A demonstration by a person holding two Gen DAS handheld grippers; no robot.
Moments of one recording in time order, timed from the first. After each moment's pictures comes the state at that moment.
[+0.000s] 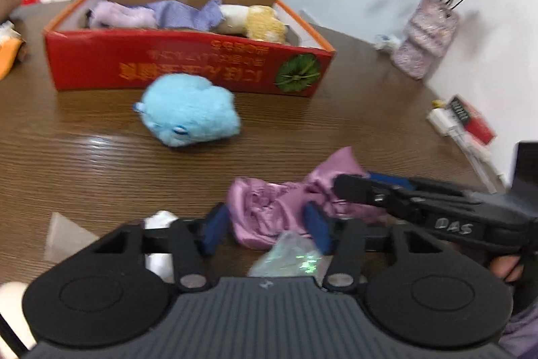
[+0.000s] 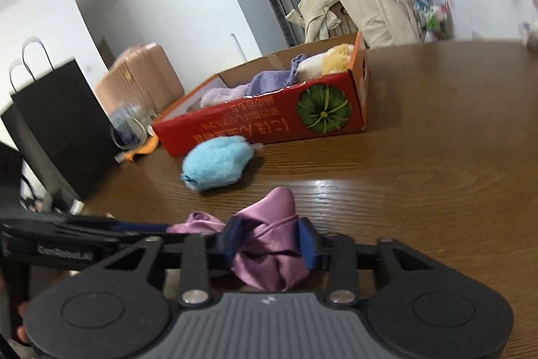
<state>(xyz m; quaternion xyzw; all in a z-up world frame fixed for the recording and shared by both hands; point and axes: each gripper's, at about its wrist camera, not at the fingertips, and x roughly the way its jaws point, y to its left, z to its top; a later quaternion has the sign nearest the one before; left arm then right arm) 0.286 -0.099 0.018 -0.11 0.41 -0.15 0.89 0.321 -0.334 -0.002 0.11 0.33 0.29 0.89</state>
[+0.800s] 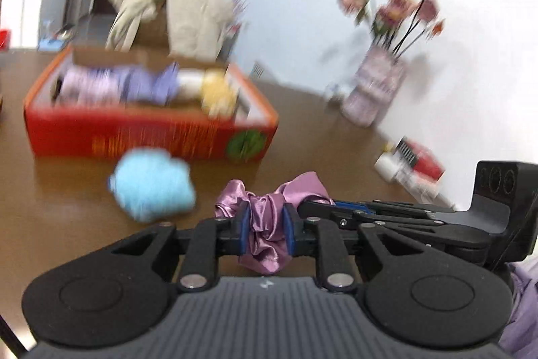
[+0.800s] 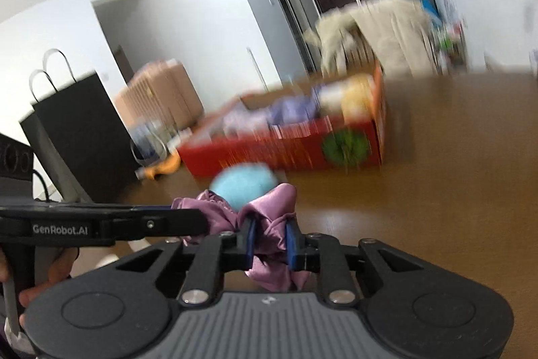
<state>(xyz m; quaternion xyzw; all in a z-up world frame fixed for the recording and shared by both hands) 0.276 -0.092 0.084 -0.12 0.31 -0.21 0.92 0.309 -0.329 0.048 0.09 0.29 0.31 0.90</state>
